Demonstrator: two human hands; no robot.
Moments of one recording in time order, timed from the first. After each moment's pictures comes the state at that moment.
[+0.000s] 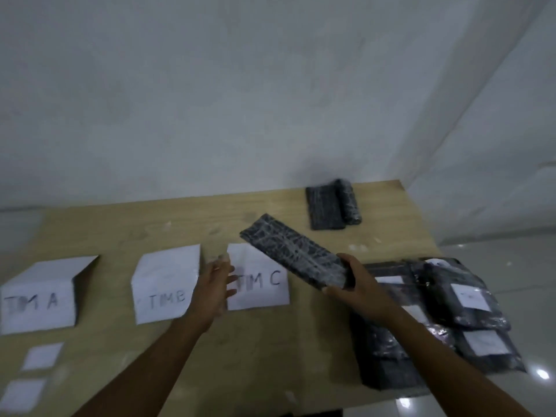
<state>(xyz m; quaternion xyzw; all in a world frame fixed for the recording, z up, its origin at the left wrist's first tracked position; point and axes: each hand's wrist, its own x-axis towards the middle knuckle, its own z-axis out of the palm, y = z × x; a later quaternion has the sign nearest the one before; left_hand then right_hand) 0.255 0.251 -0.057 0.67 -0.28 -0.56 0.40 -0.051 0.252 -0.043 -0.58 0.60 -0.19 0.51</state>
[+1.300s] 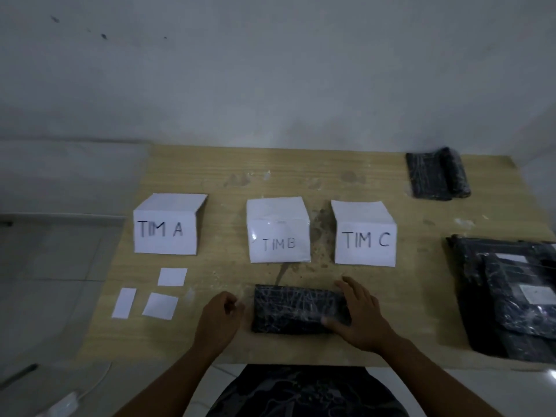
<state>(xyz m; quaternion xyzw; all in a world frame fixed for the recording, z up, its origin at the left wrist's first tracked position) 0.501 0.424 -0.157 0.79 -0.43 -0.38 0.20 0.186 0.366 -0.148 -0.75 0.56 0.02 0.34</state>
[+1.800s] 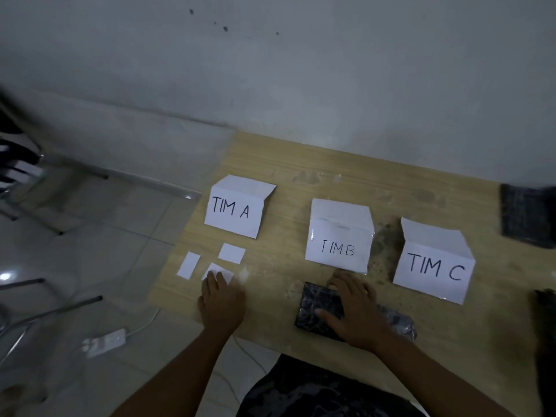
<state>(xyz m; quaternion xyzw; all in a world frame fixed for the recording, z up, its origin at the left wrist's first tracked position) 0.561 0.454 -0.170 0.92 -0.33 -0.21 0.05 0.291 0.349 -0.135 -0.86 0.44 0.01 0.27</state>
